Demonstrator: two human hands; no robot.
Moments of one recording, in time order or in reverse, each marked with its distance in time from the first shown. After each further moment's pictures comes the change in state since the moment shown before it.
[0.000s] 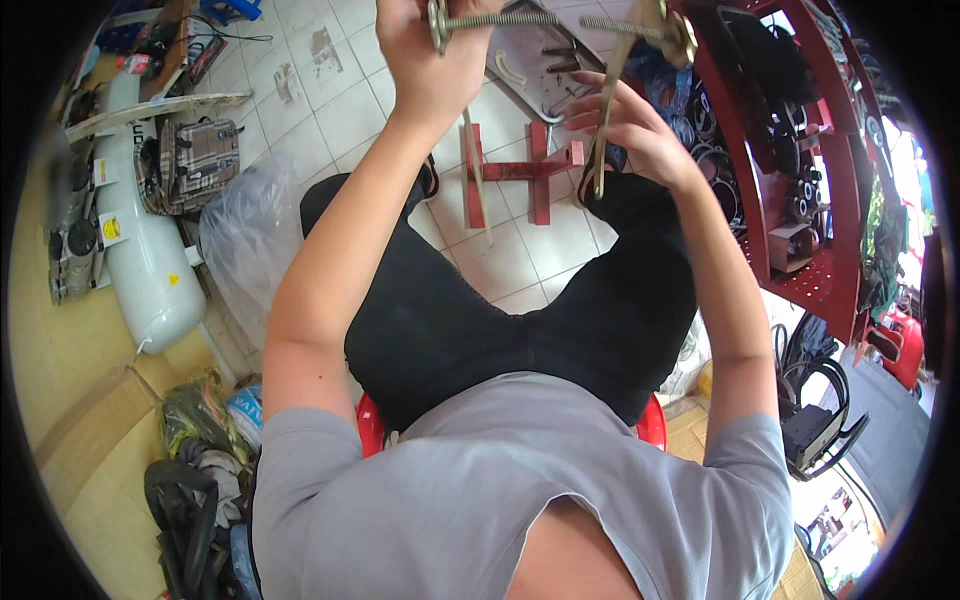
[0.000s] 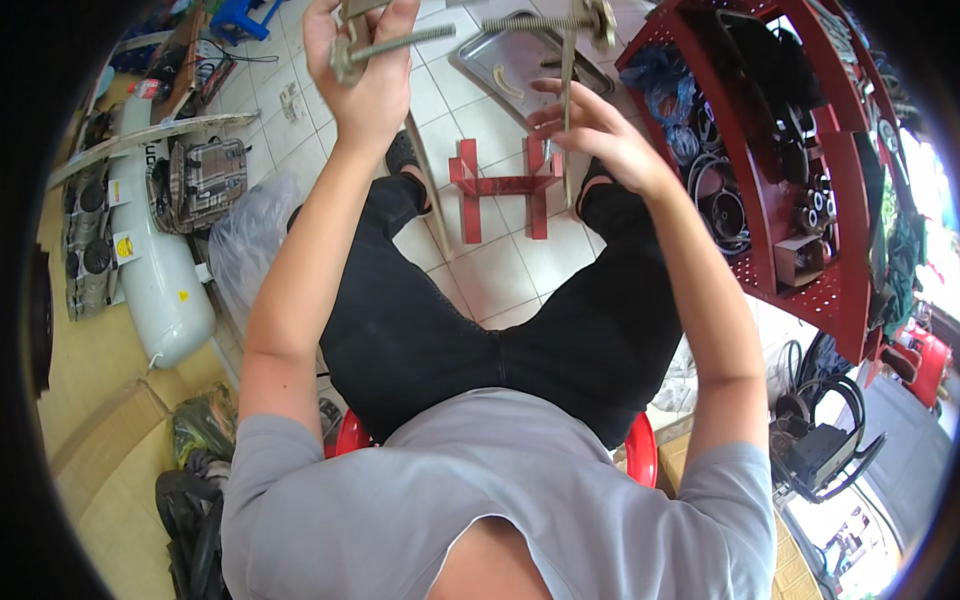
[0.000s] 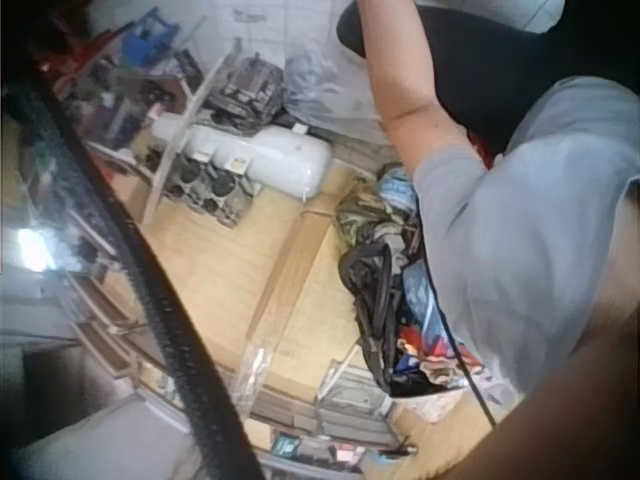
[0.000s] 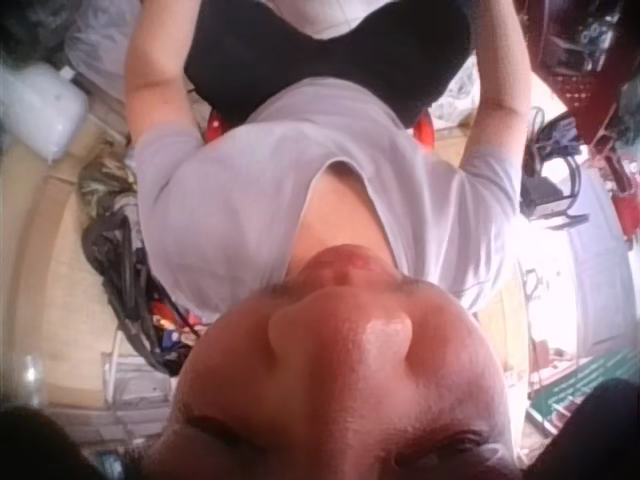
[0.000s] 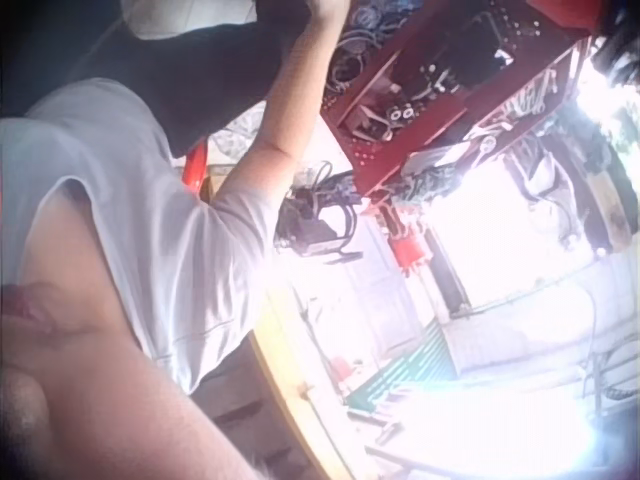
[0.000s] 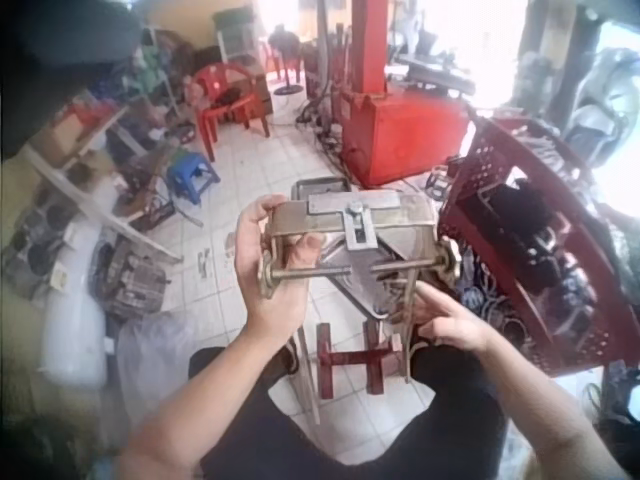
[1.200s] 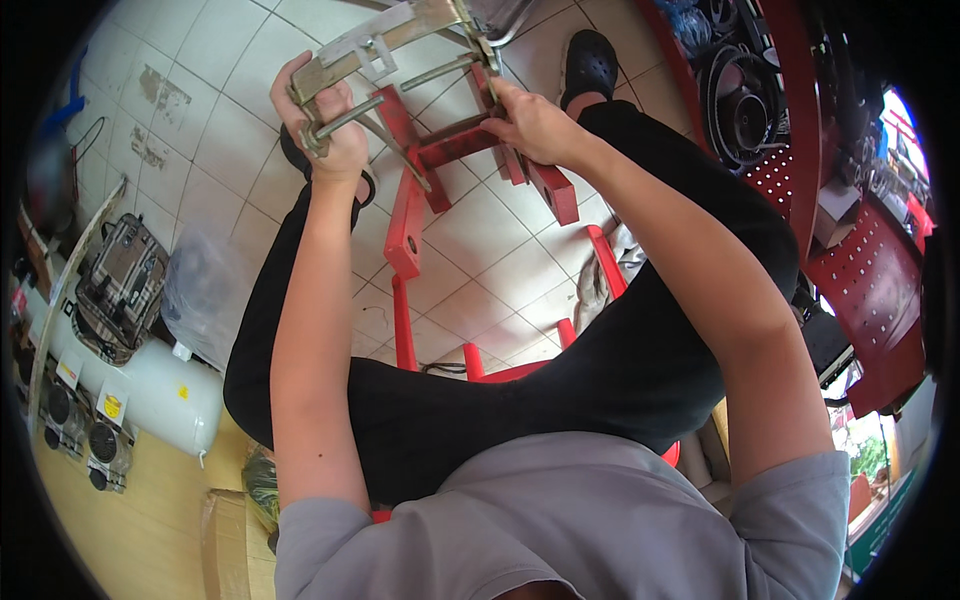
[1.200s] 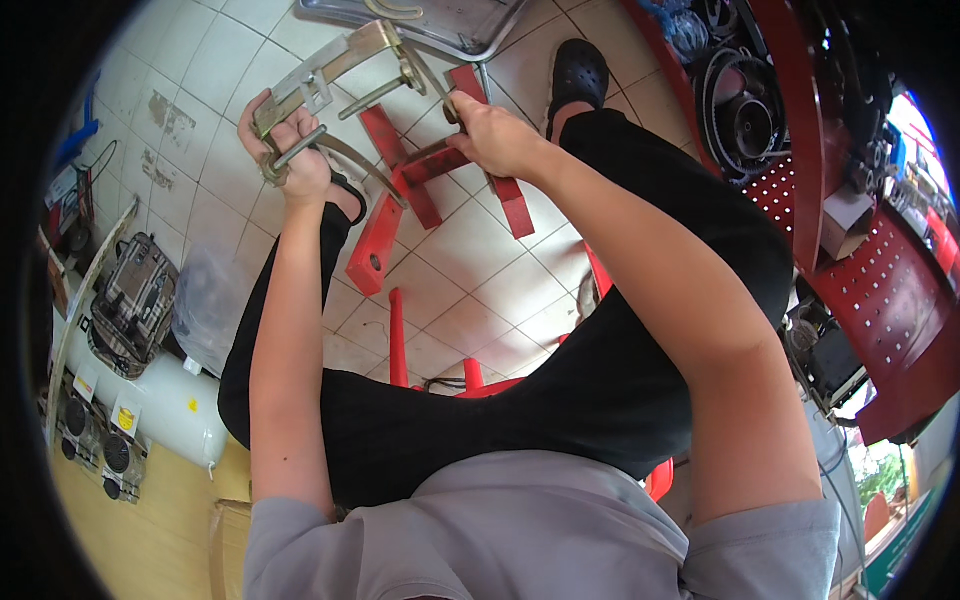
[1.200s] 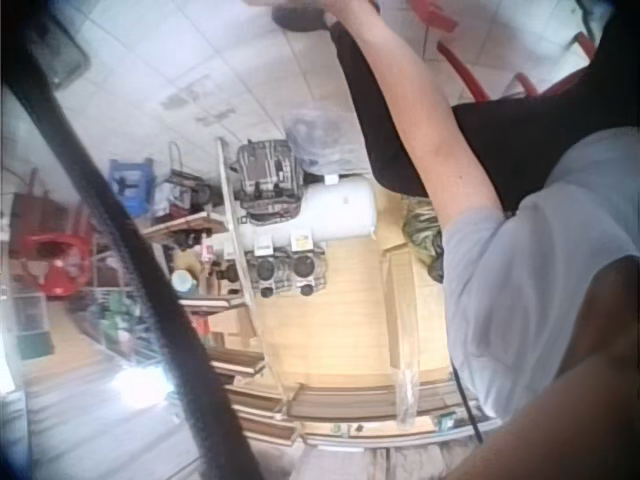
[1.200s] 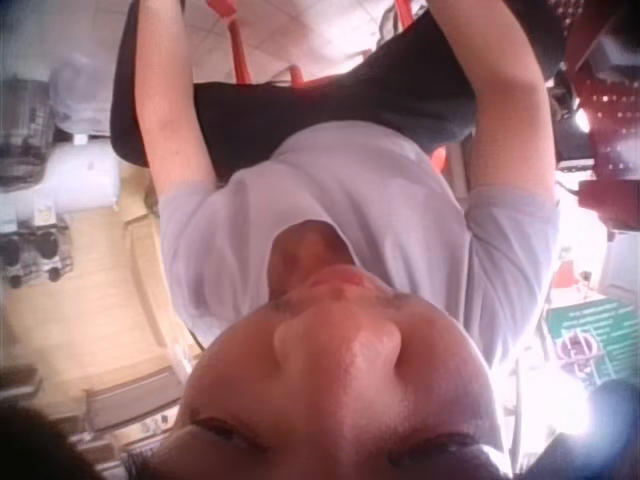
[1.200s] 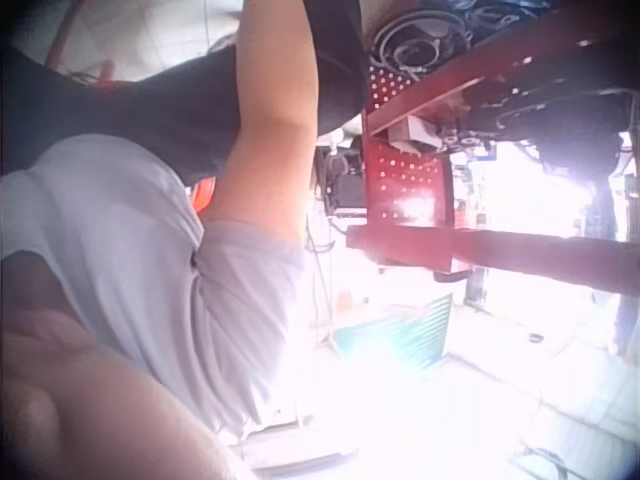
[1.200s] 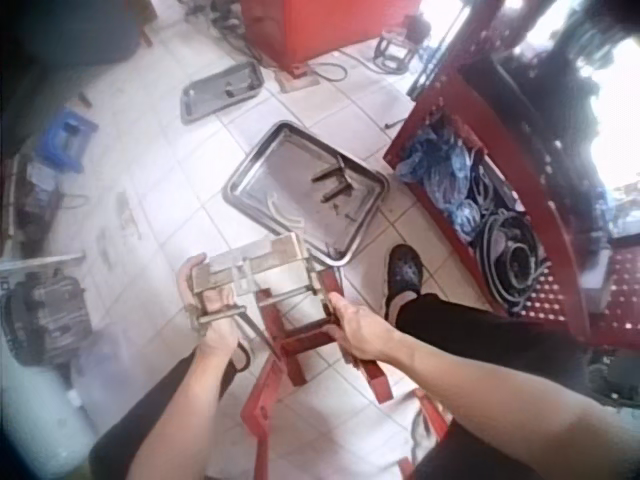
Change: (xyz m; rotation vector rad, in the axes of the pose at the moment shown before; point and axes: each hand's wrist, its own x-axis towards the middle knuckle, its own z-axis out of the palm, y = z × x) left_hand -0.123 -0.282 -0.081 0.202 -0.149 -0.518; right_hand 0.076 0.228 -0.046 -0.536 0.122 0.662
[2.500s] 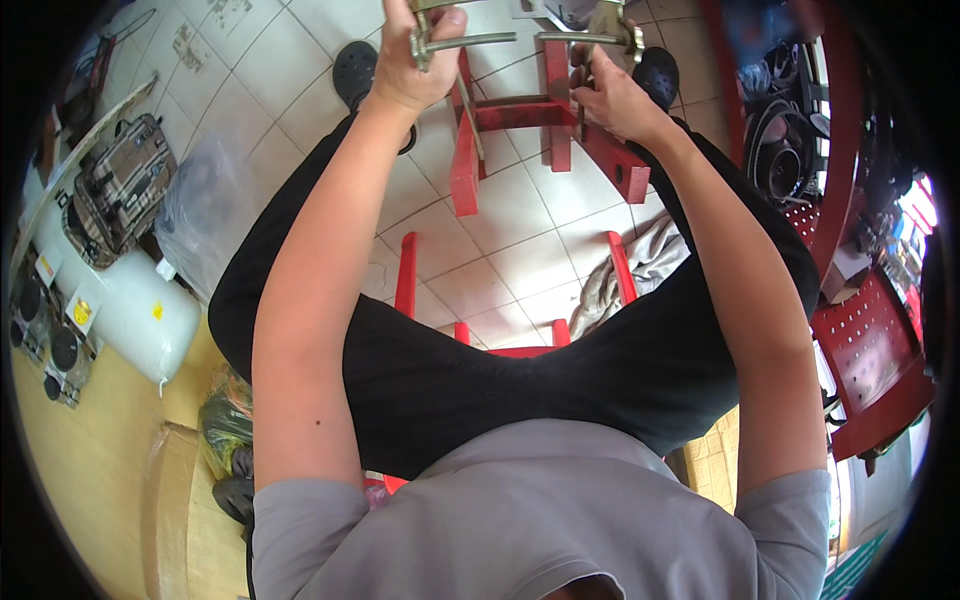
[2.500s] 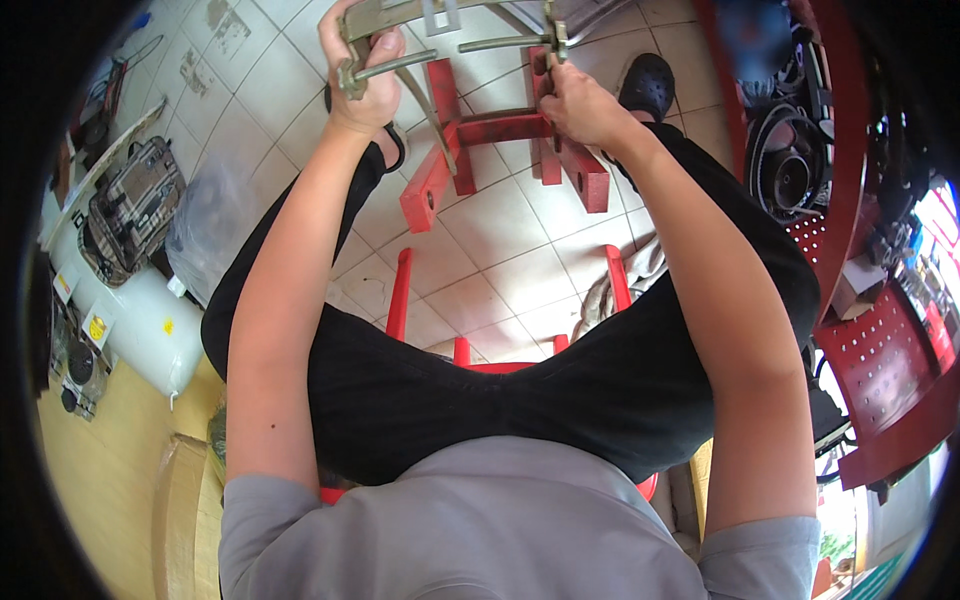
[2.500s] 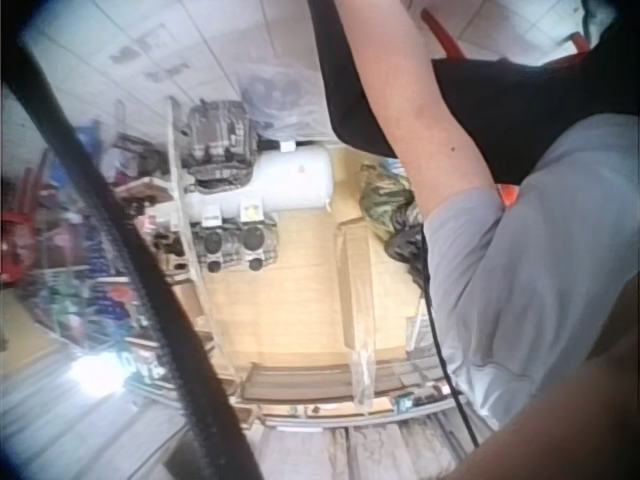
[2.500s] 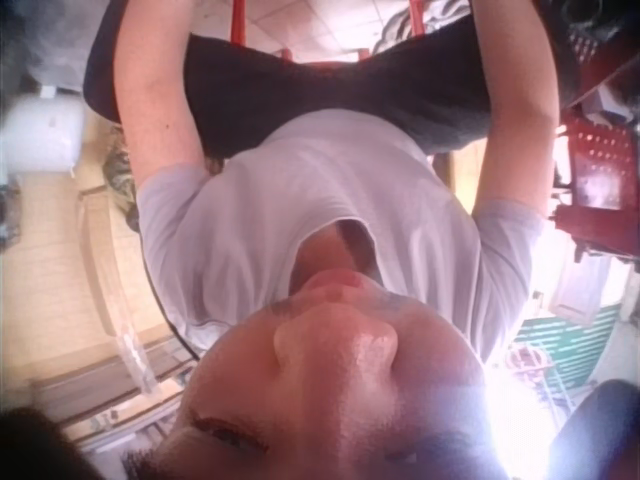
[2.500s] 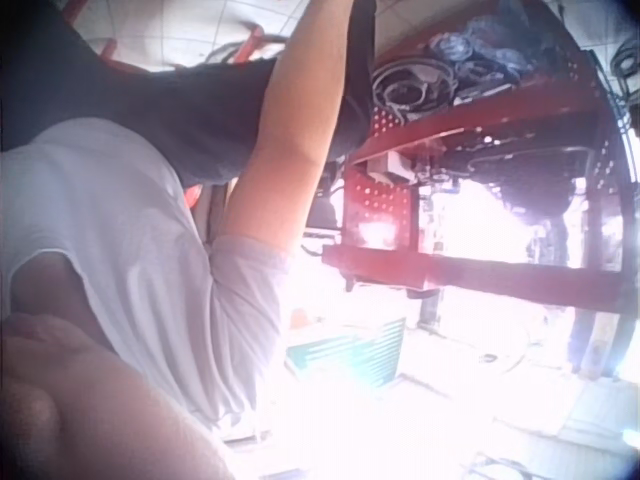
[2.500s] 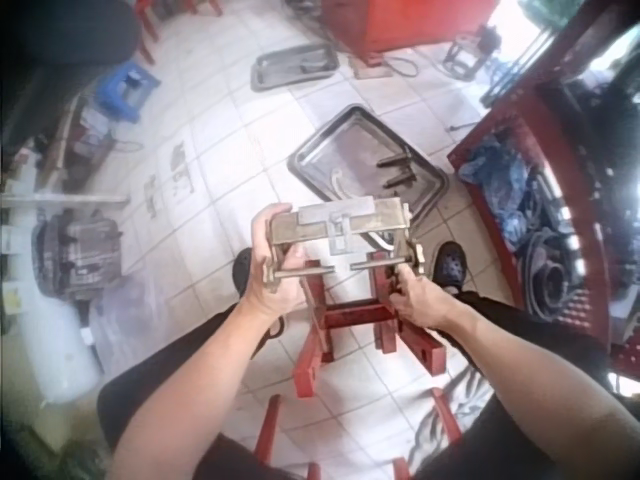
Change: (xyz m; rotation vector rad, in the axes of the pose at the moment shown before) left_hand 0.000 0.026 -0.008 0.205 -0.138 0.059; right_hand 0.011 0.010 -0.006 -0.013 0.046 -0.112
